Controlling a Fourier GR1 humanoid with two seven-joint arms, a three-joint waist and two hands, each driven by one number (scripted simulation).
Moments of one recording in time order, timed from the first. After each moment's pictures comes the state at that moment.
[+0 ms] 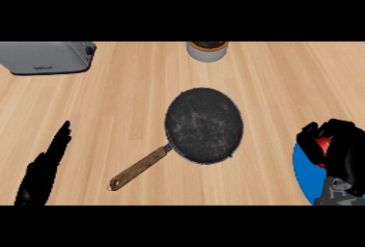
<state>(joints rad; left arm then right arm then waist) 0.15 0.26 0.00 -1.64 -0.14 0.06 0.14 -0.05 -0.16 0.04 -1.86 1.29 0.01 0.85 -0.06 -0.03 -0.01</state>
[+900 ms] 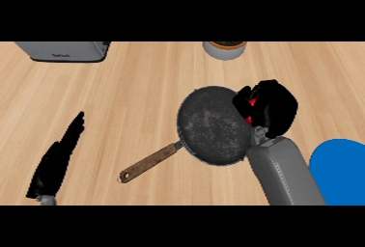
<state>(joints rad) 0.07 0.23 -0.03 -1.62 -0.16 0.02 0.13 -0.47 -0.01 0.17 -1.44 1.25 -0.16 1.05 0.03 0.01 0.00</state>
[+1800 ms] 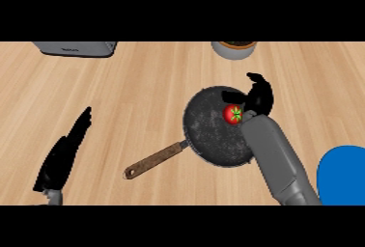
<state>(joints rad) 0.04 0.22 -0.05 -1.61 -0.17 0.00 0.14 -0.70 0.00 -0.04 -0.81 0.65 -0.68 0.72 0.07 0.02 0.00</state>
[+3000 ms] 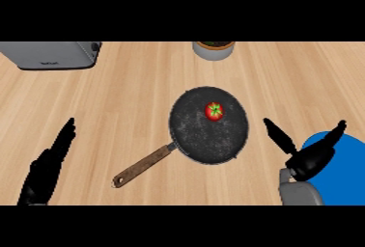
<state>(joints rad) 0.13 0.22 0.02 -1.63 -0.16 0.01 0.13 -0.11 -0.01 -0.02 -1.38 0.53 -1.14 0.40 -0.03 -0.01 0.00</state>
